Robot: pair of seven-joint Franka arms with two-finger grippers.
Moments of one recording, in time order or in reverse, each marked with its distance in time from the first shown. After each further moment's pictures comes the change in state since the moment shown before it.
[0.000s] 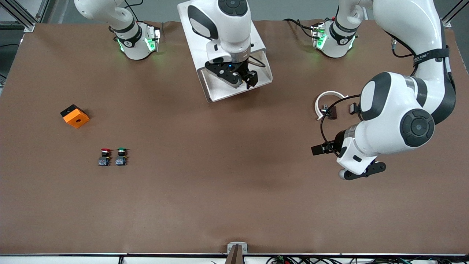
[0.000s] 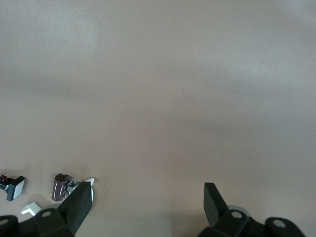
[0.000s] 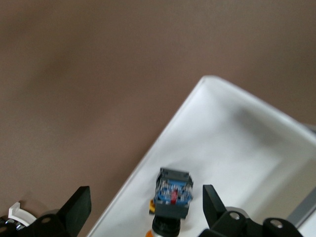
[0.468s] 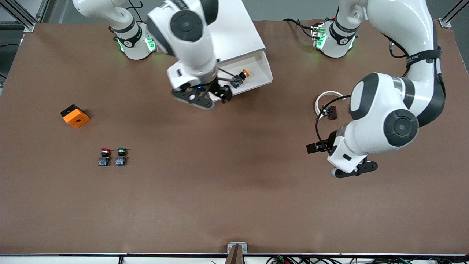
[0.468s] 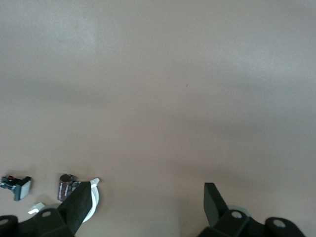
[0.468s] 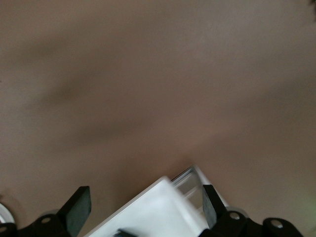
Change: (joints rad) left arm -0.041 0.005 -0.002 -0.014 0.057 0.004 0.000; right arm -0.233 -0.010 -0.009 0.120 0.041 -0.185 -0.523
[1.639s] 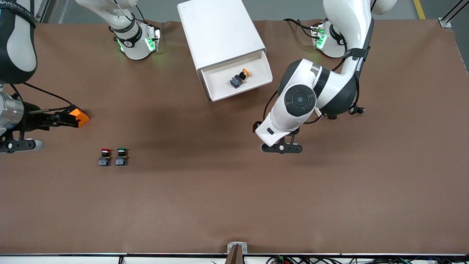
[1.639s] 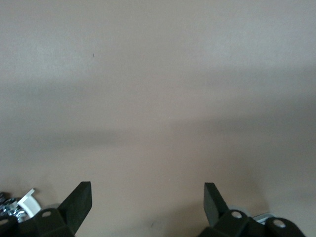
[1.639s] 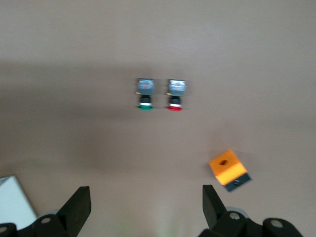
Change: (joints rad) left arm -0.237 -0.037 -0.041 -0.189 0.010 0.247 -0.016; right arm -0.678 -0.052 -0.012 0.044 -0.114 -0.240 -1.056
